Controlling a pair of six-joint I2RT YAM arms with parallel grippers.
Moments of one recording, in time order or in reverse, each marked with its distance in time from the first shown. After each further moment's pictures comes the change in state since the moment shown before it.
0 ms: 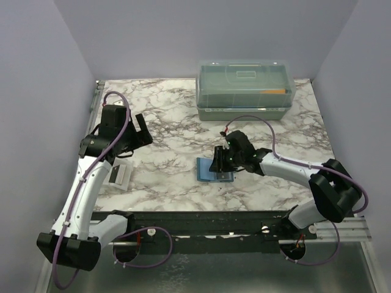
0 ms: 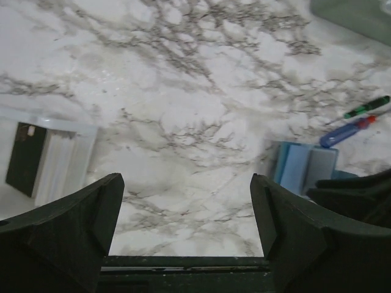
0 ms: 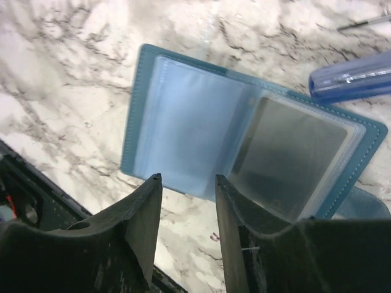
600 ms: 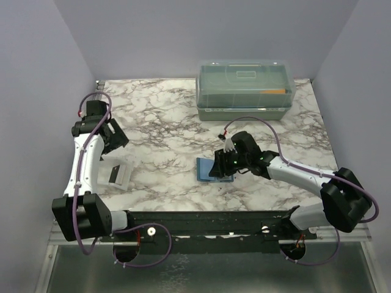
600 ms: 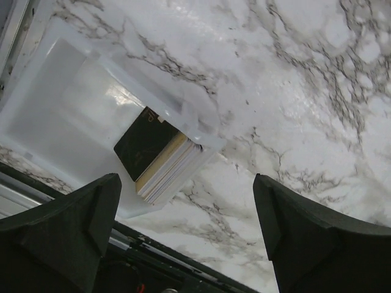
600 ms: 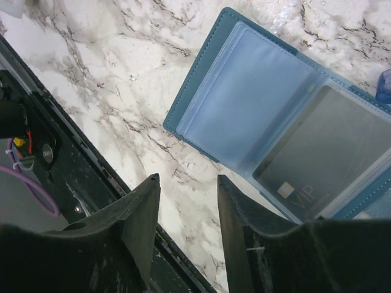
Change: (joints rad) left arm 0.283 0.253 0.042 -0.155 -0.207 0.090; right arm -0.011 -0.123 -0.032 -0.005 -0.200 -0.167
